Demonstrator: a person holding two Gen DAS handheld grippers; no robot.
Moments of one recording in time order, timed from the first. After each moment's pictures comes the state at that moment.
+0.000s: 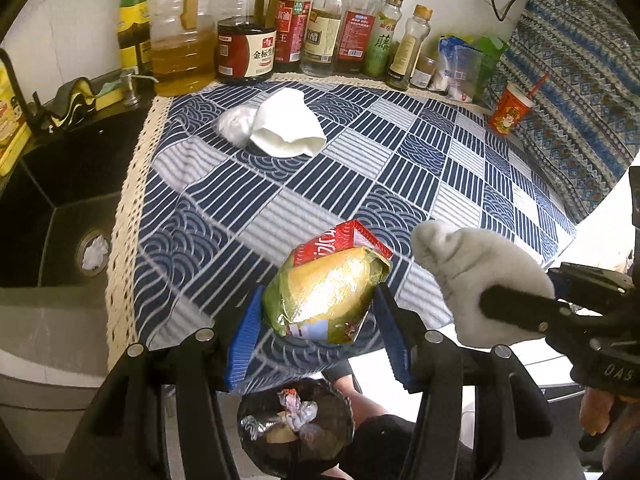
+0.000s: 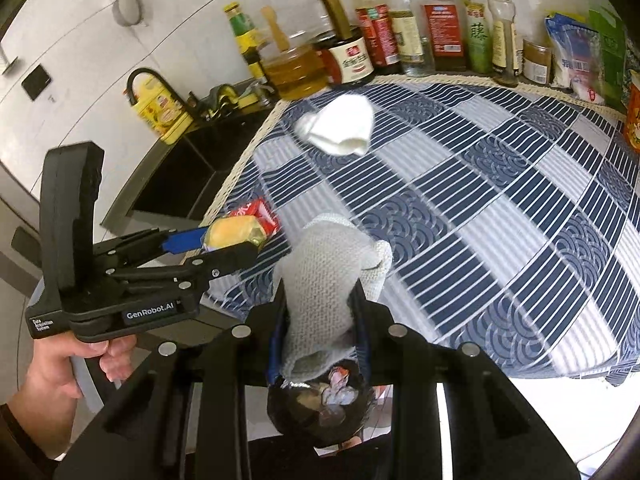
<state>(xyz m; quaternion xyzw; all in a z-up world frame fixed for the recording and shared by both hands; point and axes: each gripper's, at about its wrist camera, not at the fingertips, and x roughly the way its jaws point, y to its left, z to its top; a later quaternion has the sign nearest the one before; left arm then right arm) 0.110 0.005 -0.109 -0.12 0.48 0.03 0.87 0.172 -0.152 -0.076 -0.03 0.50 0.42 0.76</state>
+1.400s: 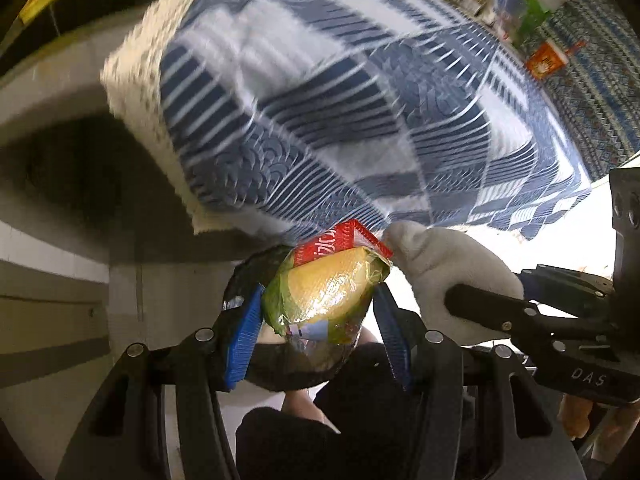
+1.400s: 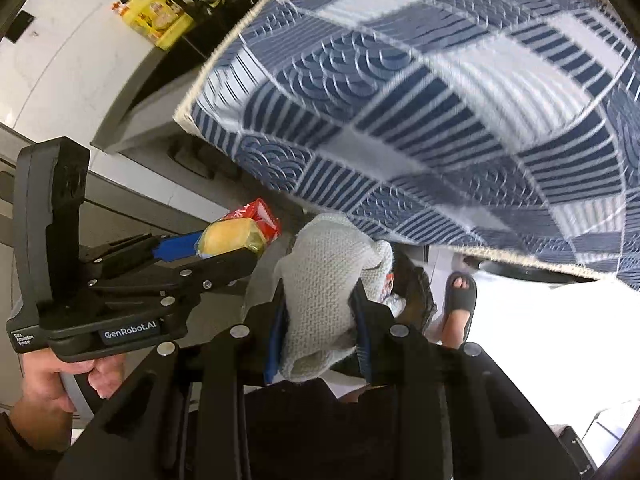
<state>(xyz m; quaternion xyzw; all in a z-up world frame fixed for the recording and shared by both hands) -0.013 0.022 -0.239 -0.21 0.58 0.04 0.79 0.064 -0.124 -0.207 -0.06 0.62 0.40 0.67</state>
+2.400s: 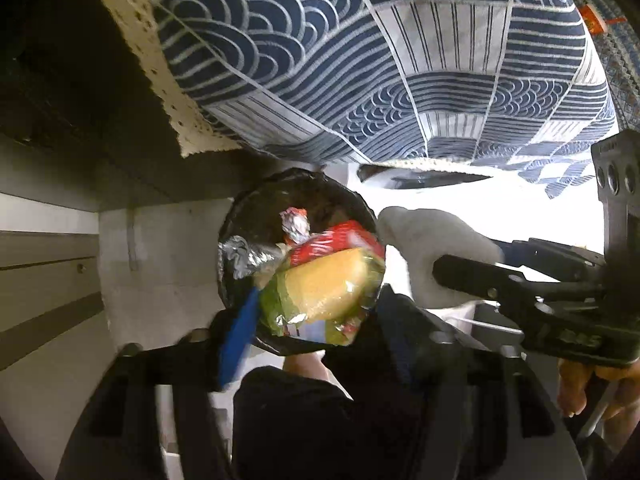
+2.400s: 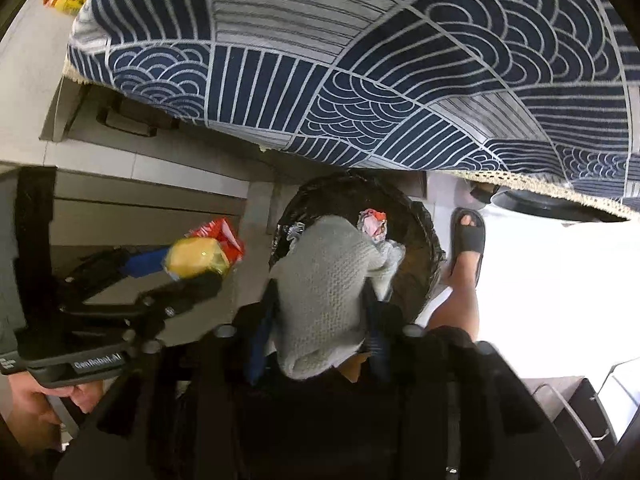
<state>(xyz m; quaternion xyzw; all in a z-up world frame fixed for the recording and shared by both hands) -0.017 0.021 -0.327 -0.23 0.66 0.02 0.71 0.074 -0.122 -0.312 -0.03 0.71 0.35 0.61</state>
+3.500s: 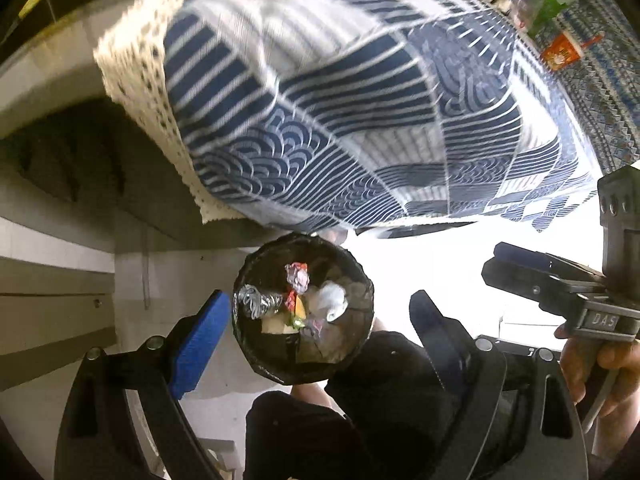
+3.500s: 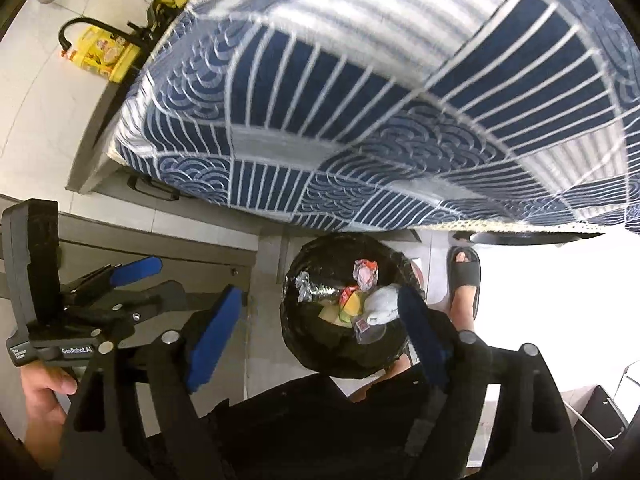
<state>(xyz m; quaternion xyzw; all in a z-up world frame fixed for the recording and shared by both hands) -0.003 0.032 -0.243 -0.20 0.60 0.04 0.78 0.104 -0.161 -0.234 0.01 0.64 0.36 0.68</state>
